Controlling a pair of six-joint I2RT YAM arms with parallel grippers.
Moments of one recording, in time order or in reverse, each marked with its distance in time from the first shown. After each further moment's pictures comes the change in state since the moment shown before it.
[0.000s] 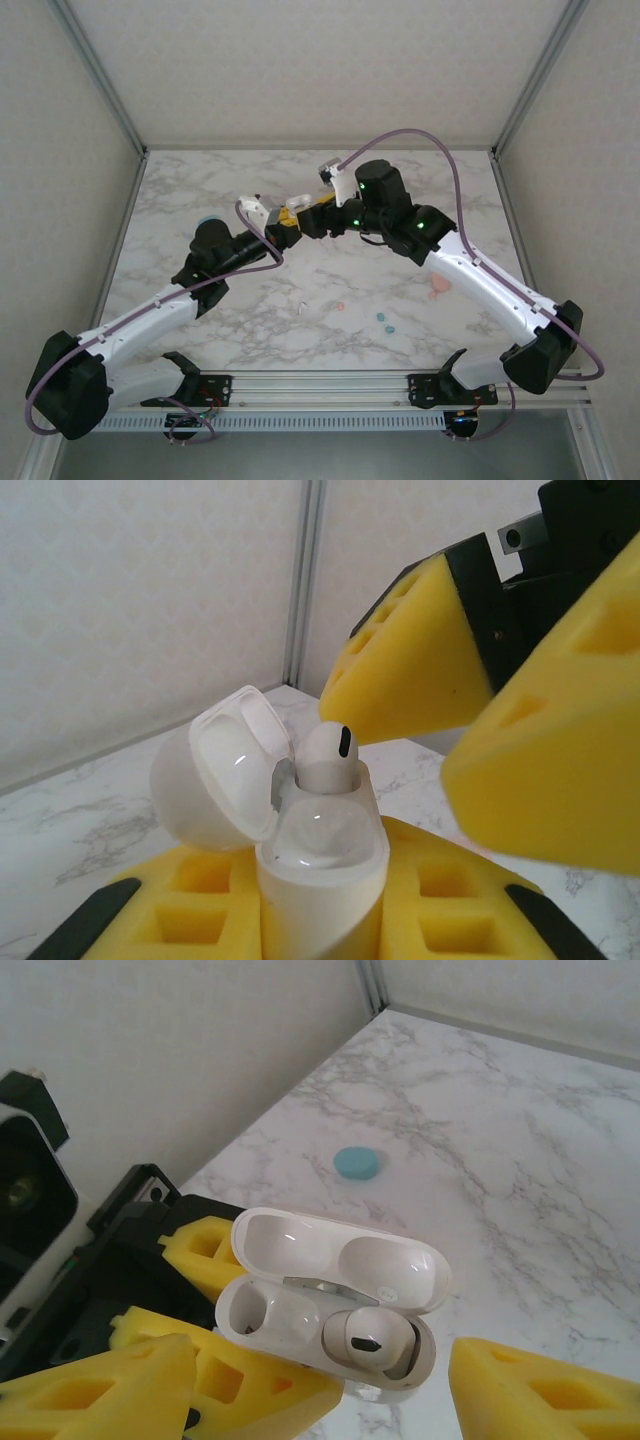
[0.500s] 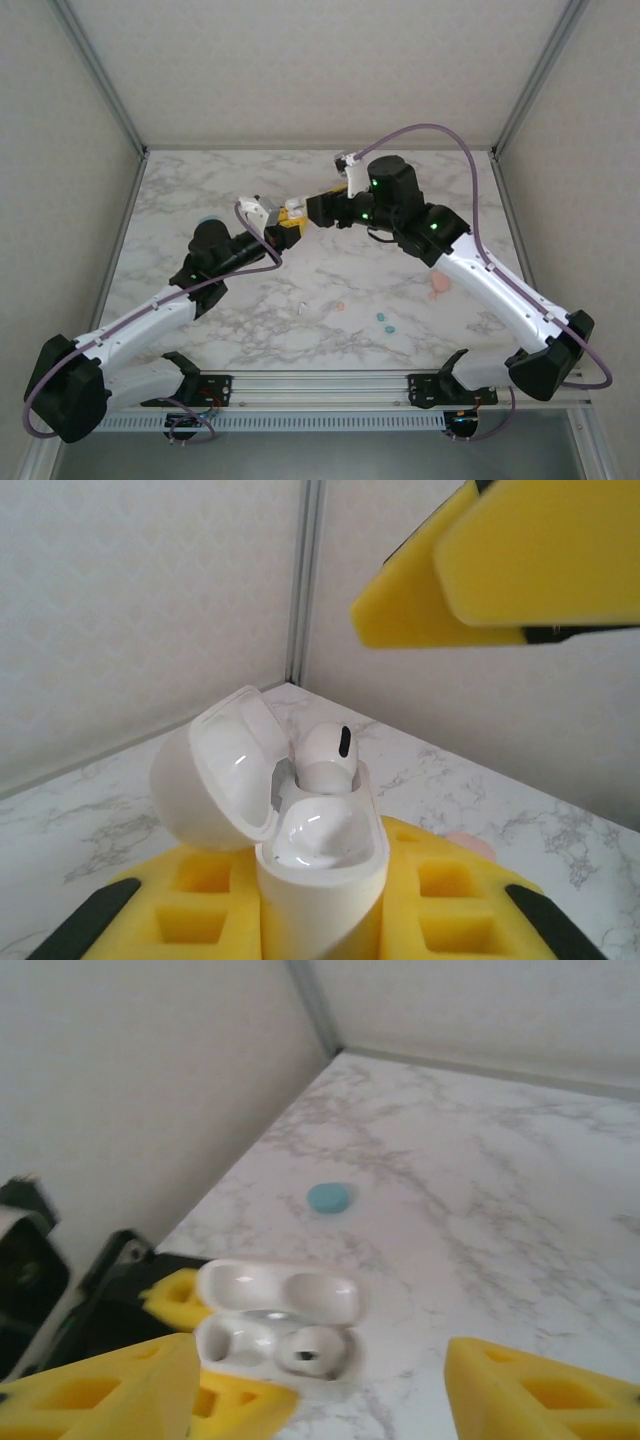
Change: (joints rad) left arm 0.000 -0.019 0.000 -0.030 -0.001 0.023; right arm -0.022 -0.049 0.019 -0.020 0.127 0.094
